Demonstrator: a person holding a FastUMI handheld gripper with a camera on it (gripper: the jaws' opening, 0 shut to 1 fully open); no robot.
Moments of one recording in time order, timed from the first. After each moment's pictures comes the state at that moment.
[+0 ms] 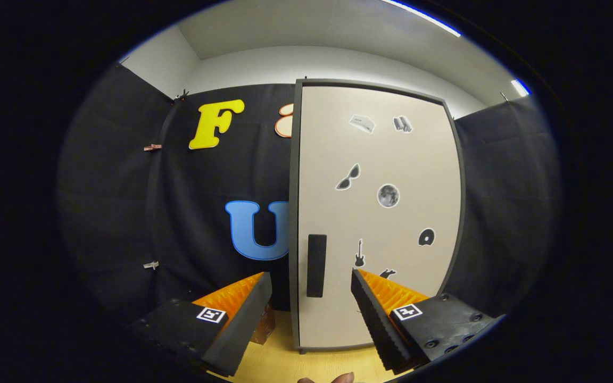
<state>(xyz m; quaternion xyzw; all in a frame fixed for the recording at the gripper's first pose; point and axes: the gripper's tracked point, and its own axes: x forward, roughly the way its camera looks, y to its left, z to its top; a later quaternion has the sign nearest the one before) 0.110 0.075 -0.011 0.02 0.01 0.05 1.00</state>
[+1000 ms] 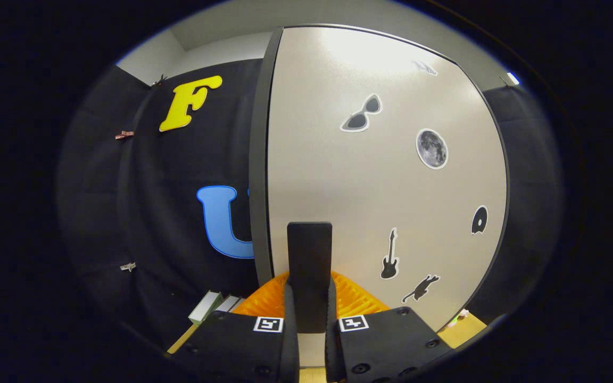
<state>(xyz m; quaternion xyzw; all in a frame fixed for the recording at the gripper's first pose) 0.238 0.074 -0.060 0.03 0.03 0.03 1.00</state>
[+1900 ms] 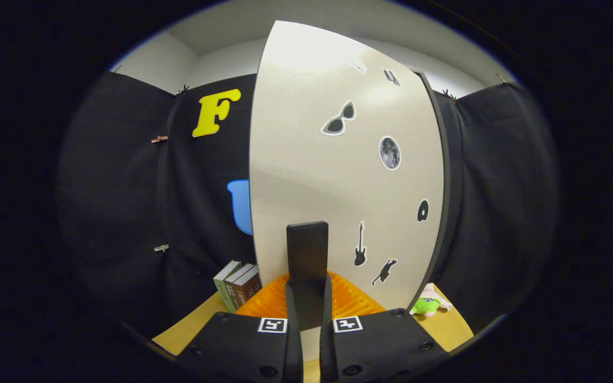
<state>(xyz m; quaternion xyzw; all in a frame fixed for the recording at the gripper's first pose) 0.091 0.005 -0.041 0.04 0.05 0.10 0.99</state>
